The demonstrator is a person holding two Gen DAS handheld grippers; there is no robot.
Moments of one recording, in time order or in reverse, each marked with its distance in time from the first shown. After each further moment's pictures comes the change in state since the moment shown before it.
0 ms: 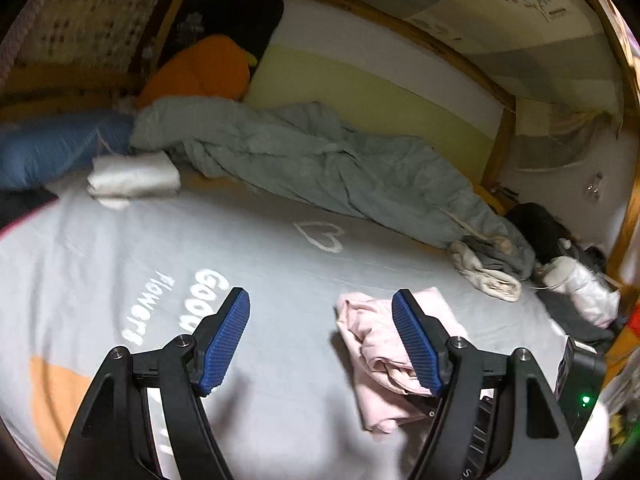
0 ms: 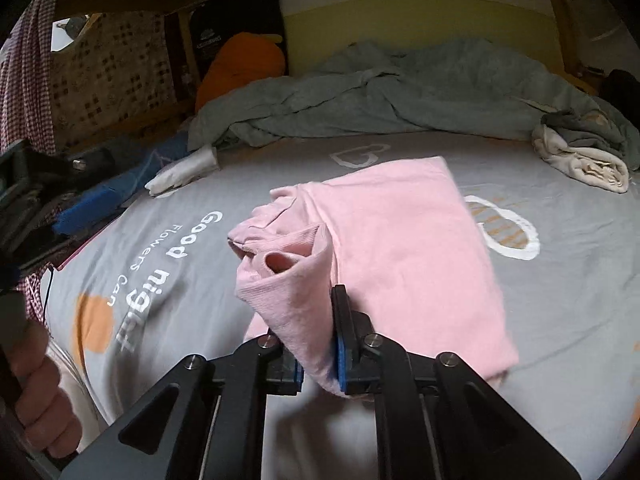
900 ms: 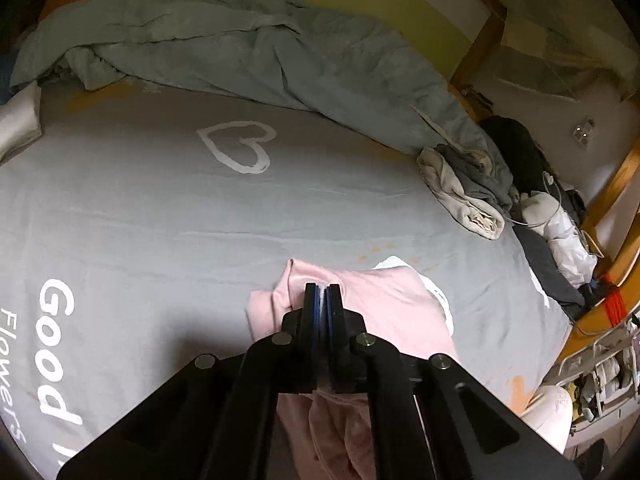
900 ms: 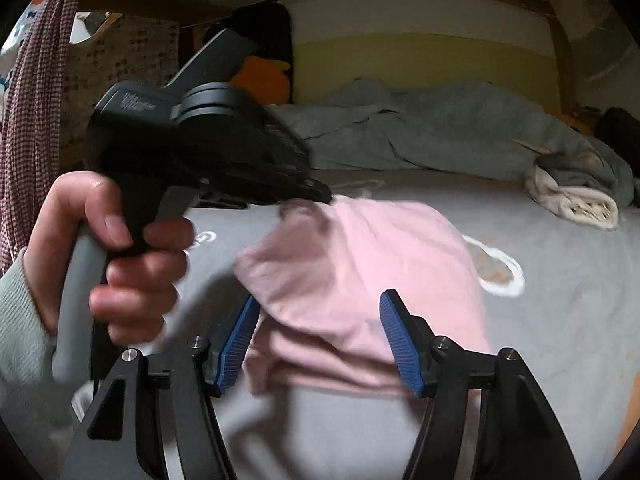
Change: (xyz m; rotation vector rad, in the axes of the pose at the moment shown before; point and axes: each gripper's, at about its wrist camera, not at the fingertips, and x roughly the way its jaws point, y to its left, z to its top) left arm 0.167 -0.033 0.037 0.031 0.469 -0.196; right arm -0.006 0.006 -0.005 -0.062 -0.126 -0.039
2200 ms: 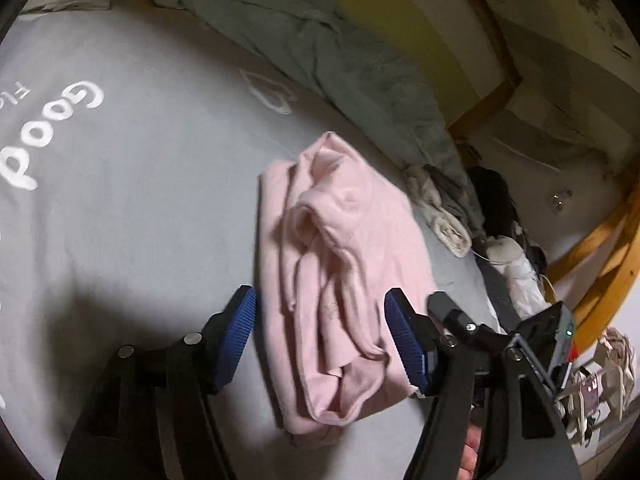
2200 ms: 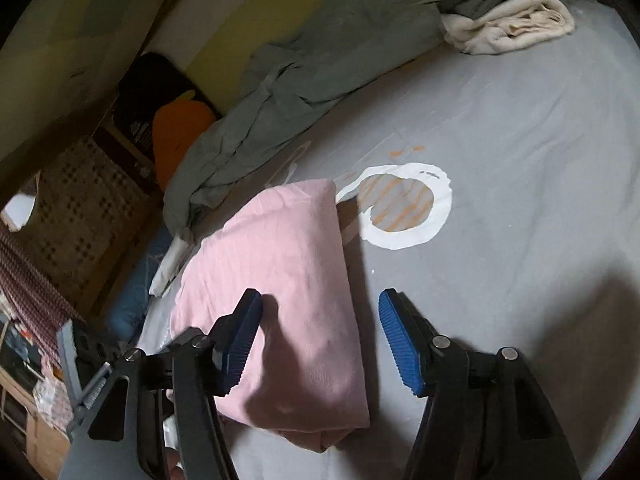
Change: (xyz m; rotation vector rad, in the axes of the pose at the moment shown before) left arm -0.010 0.017 -0.100 -0.261 -0.089 -0.170; right arm 0.041 -0.146 0.001 0.585 0.160 0.177
